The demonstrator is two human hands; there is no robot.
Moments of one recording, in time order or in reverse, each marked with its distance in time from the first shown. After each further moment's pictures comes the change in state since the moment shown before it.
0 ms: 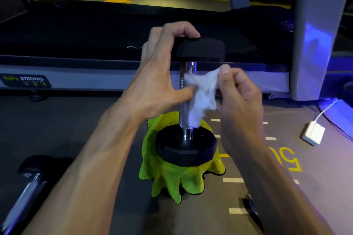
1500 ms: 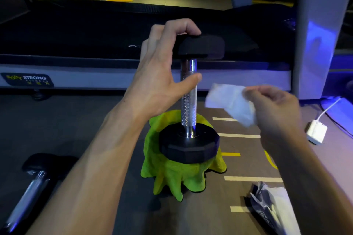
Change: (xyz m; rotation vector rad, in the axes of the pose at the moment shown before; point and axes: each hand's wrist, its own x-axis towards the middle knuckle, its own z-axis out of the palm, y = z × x) left_hand 0.000 0.002 0.004 0.063 0.078 -0.026; right_hand 0.016 -0.001 -0.066 -0.424 0.249 0.235
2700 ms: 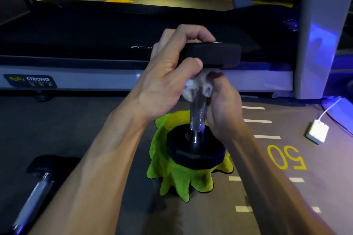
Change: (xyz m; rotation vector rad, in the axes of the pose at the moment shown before) left_hand -0.001 0.009 -0.017 -0.300 -0.092 -0.114; right_hand -0.031 -0.018 0.102 0.581 -0.533 -0.027
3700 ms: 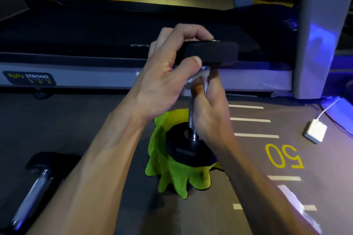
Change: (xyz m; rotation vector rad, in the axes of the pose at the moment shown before) left_hand -0.003 0.002 0.002 0.023 0.058 0.018; right_hand -0.008 0.024 -0.008 -0.483 -0.056 -0.346
